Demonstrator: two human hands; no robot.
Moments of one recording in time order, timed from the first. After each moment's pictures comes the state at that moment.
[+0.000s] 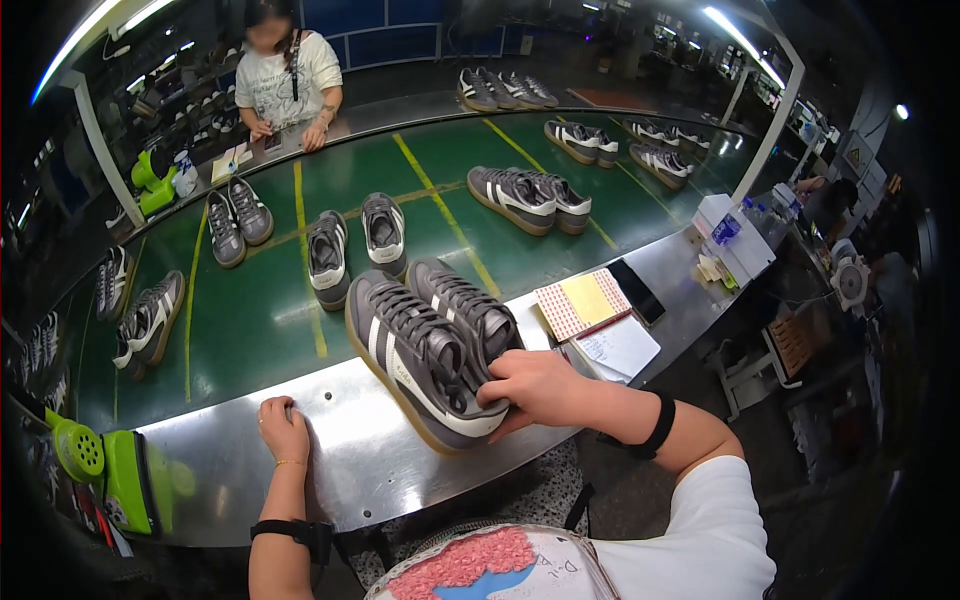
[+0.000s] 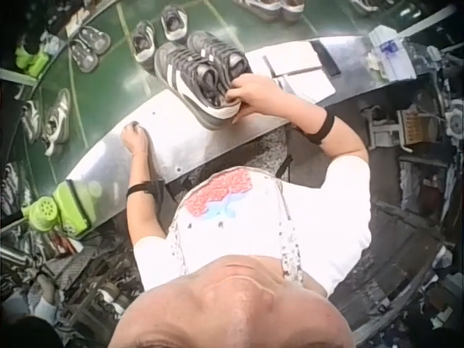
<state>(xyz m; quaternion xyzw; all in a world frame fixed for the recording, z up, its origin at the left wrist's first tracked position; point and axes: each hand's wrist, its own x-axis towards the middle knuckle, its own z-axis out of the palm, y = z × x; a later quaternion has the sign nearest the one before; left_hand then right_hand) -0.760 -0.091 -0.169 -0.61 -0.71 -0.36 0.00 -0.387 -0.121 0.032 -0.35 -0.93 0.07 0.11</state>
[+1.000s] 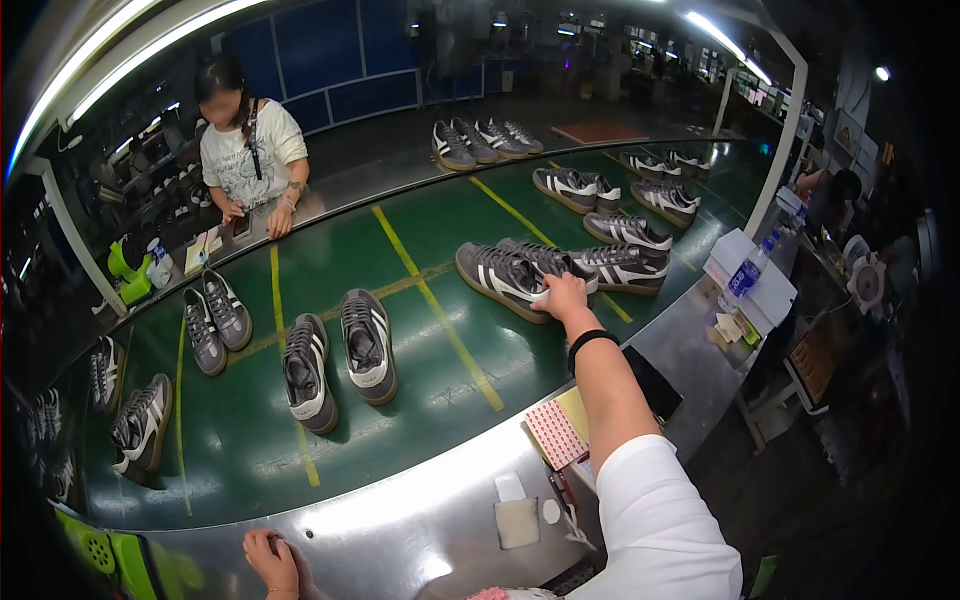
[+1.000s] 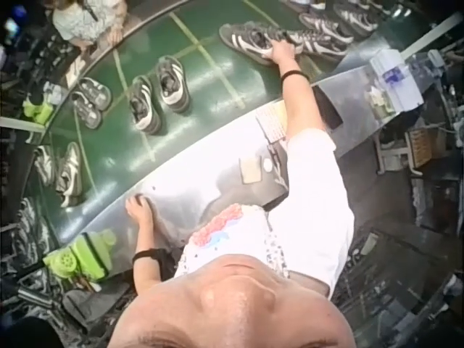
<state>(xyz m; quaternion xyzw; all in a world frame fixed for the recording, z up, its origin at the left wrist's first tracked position) -0.768 -0.098 -0.147 -0.59 -0.75 -0.30 0.01 -0.190 0.197 -0.051 -0.80 -0.59 0.00 0.11</state>
